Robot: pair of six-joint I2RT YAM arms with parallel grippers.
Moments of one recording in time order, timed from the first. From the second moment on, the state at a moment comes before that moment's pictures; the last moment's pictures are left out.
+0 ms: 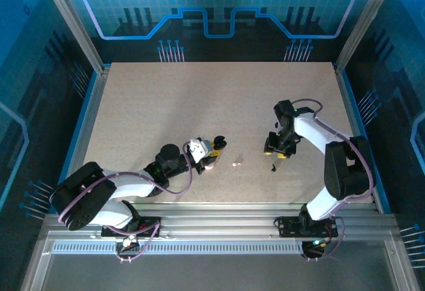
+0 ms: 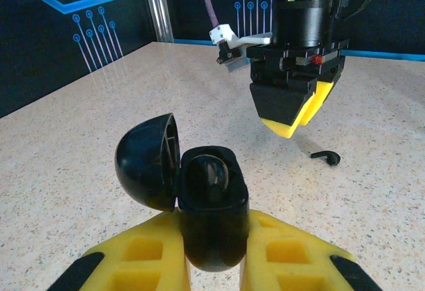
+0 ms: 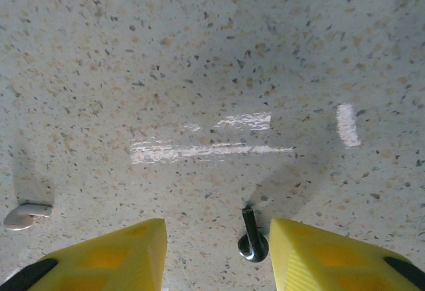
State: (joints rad) left arm -0.72 1.37 0.31 0.92 0.25 0.15; right arm 0.22 1.62 1.04 -0.96 -0.17 0.47
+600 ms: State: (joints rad) left arm -0.72 1.36 0.31 0.91 0.25 0.15; right arm 0.28 1.70 1.01 -0.95 -0.17 0.49
